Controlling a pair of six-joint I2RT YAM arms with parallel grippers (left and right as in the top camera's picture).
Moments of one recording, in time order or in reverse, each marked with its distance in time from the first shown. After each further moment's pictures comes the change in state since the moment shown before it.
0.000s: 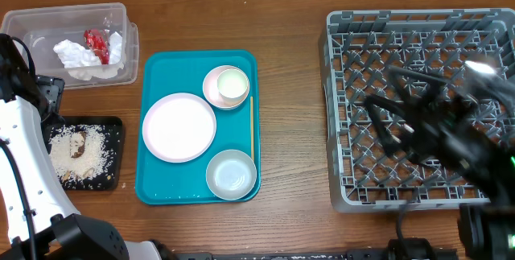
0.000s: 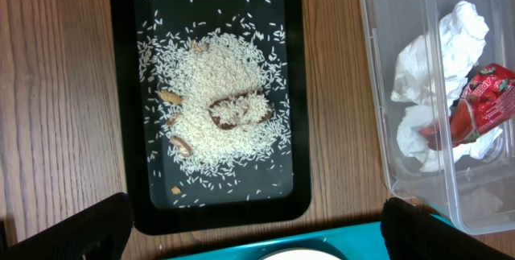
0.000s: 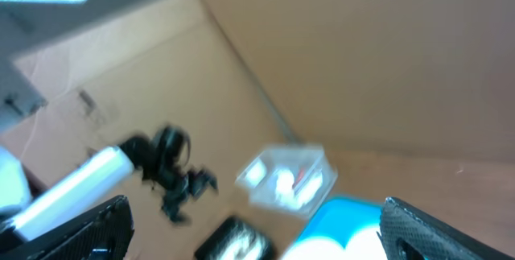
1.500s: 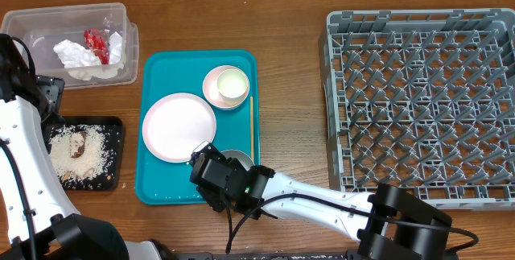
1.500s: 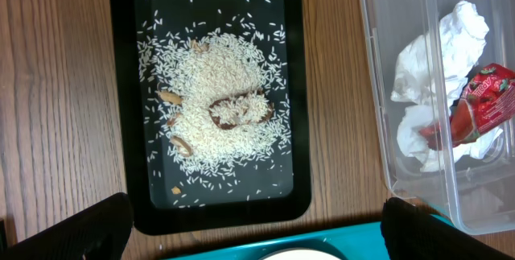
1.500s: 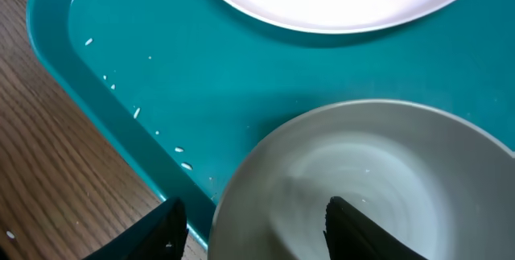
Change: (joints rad) left arm 0.000 0.000 0.000 -0.001 0.000 0.000; right arm 1.130 1.049 0.067 -0.132 0.905 -0.204
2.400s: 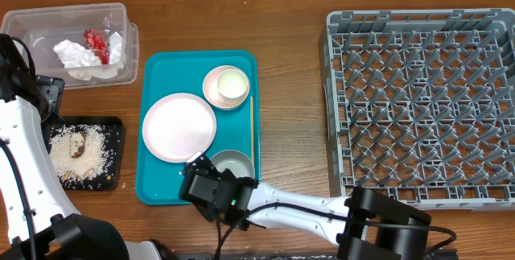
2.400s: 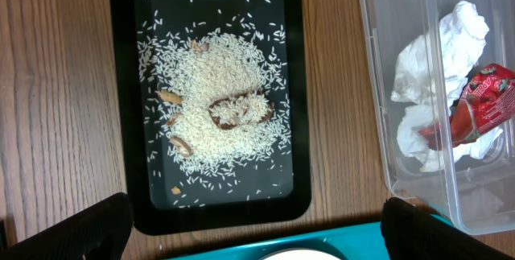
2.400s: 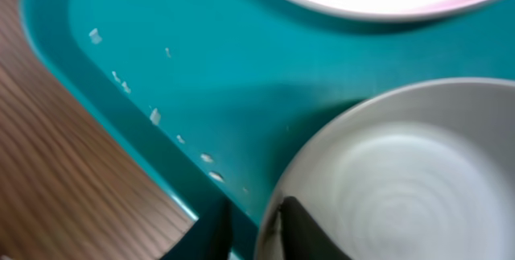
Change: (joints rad) left arm 0.000 0.000 0.000 0.000 0.000 0.000; right arm 0.071 0.079 0.055 -0.002 0.058 0.080
